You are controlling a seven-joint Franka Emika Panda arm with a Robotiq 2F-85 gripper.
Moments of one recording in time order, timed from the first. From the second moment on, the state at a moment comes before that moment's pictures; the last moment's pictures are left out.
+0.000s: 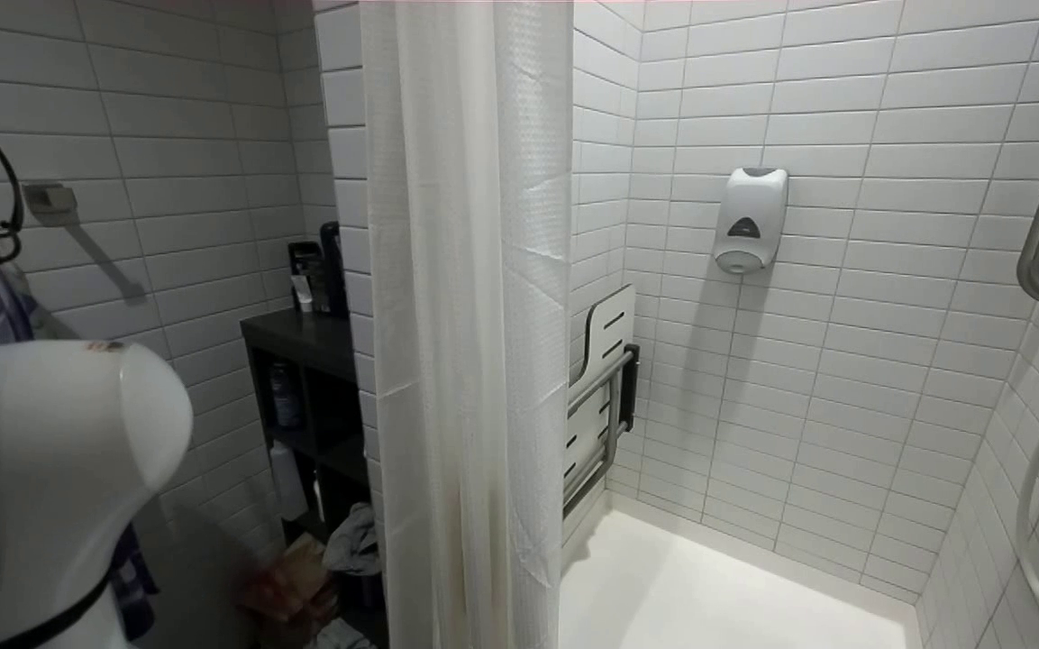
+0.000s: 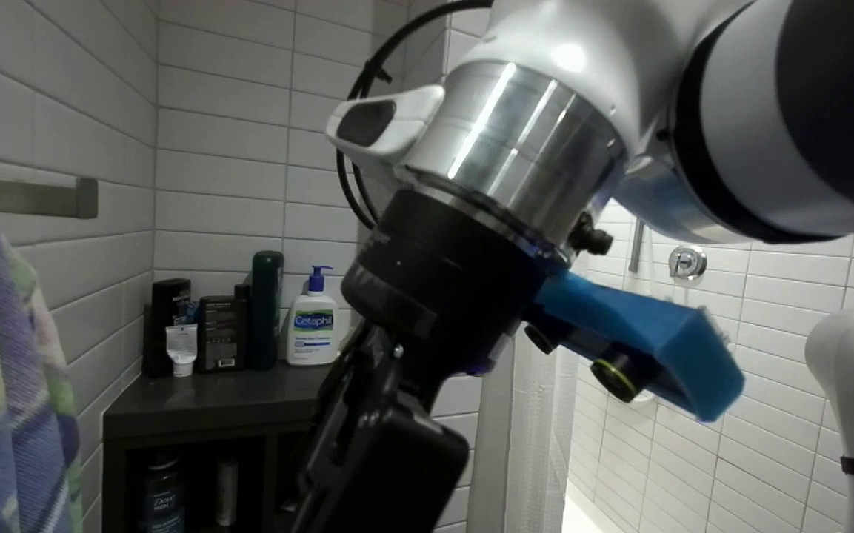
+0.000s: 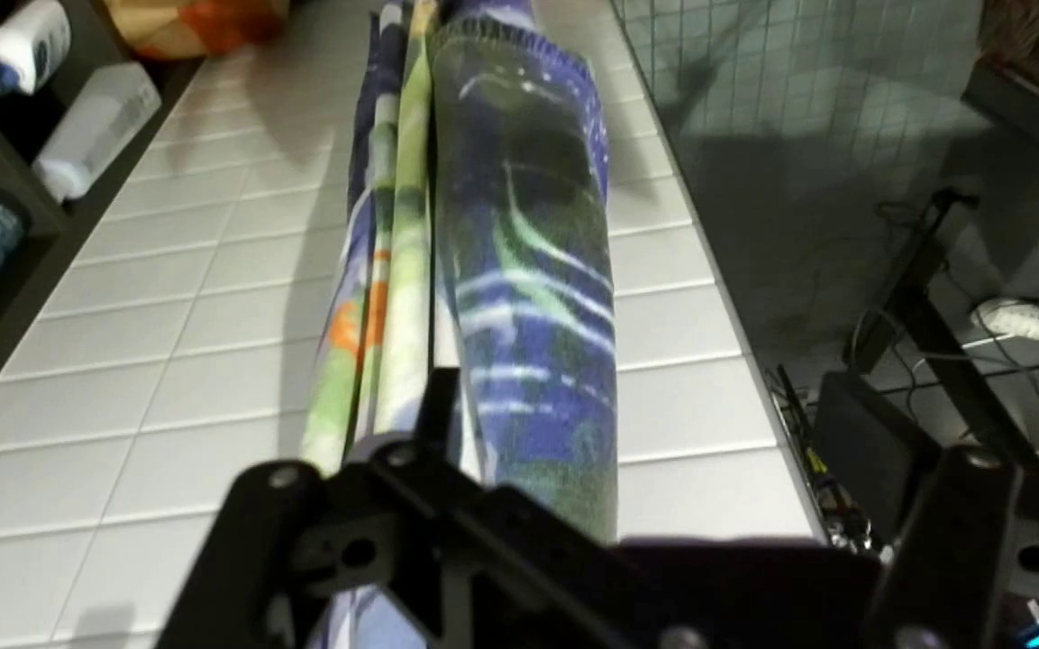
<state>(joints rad) 0.87 -0.38 0.44 -2.59 0.34 2.70 -0.17</state>
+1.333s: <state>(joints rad) 0.85 -0.26 0.50 -2.57 0.08 3.12 0.03</state>
